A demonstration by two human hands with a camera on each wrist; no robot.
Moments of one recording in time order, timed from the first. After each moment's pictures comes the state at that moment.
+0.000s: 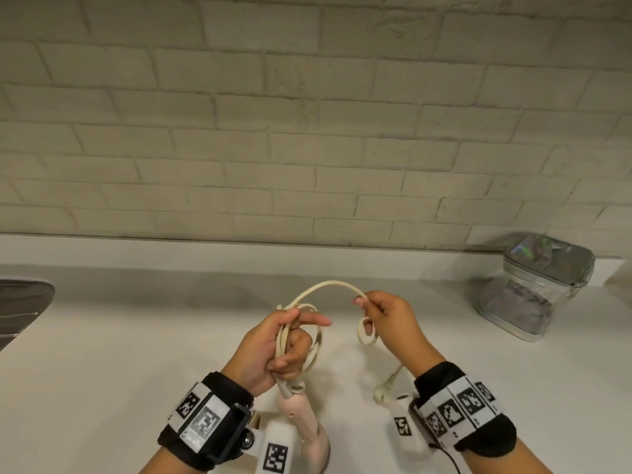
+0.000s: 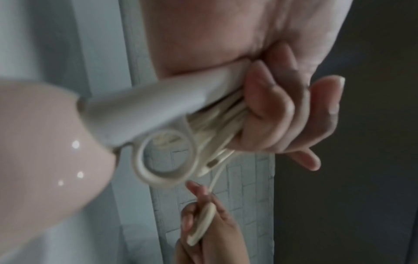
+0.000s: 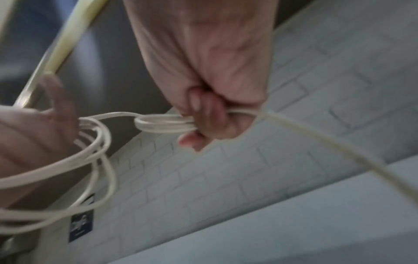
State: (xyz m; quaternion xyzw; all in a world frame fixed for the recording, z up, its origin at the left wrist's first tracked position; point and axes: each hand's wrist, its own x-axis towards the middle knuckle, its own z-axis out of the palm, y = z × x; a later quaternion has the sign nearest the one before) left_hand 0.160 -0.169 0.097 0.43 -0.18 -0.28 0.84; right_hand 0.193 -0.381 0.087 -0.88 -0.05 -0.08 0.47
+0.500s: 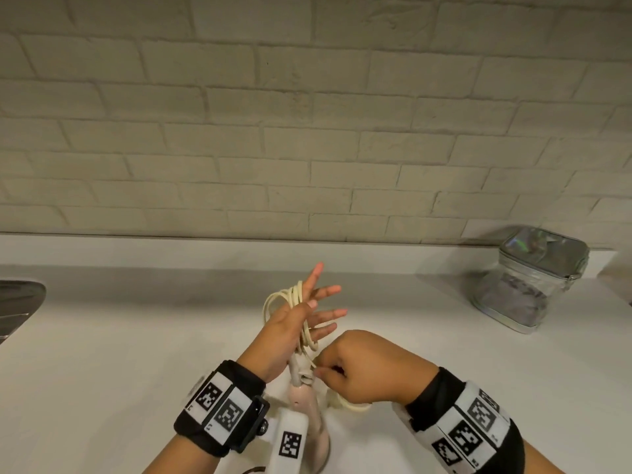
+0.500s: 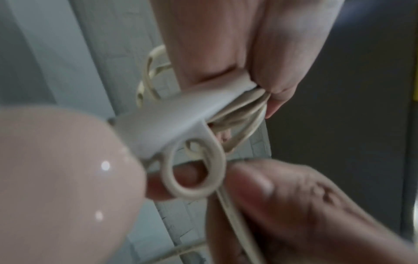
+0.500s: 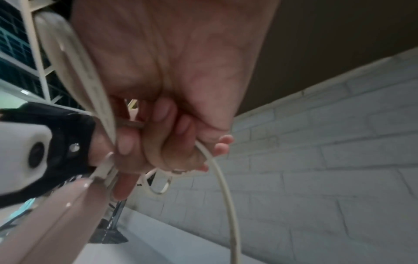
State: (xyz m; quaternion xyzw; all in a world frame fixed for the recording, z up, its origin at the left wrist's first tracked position) left_hand 0.172 -0.198 0.102 0.61 -0.18 -0.16 0.76; right_hand 0.145 -0.349 0.105 -0.91 -0.36 0.06 0.19
